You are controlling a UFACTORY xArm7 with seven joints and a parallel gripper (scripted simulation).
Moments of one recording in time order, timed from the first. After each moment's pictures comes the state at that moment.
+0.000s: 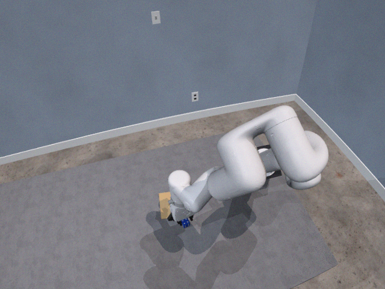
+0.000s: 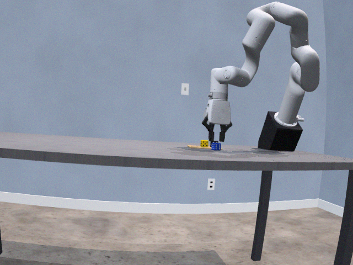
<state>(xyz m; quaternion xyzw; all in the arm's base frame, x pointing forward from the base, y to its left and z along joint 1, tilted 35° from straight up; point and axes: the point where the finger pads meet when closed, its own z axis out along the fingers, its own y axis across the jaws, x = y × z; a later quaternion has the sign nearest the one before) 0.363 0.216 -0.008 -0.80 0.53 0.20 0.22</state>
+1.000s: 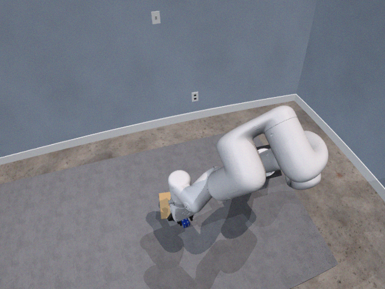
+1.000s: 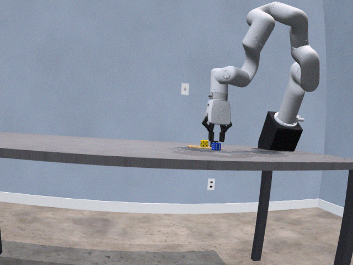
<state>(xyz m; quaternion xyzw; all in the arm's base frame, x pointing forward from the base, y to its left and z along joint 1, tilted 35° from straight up) 0.363 0.216 -0.009 -0.80 0.53 0.20 0.22</state>
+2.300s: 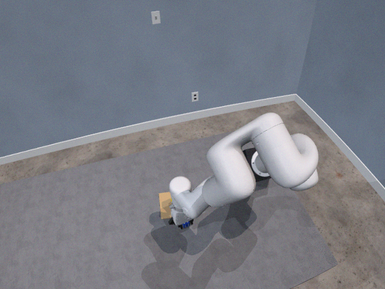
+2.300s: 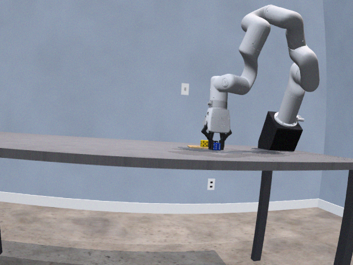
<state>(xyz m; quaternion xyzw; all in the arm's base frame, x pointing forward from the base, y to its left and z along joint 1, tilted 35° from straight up) 0.360 0.235 -0.036 -0.80 0.53 0.20 0.22</state>
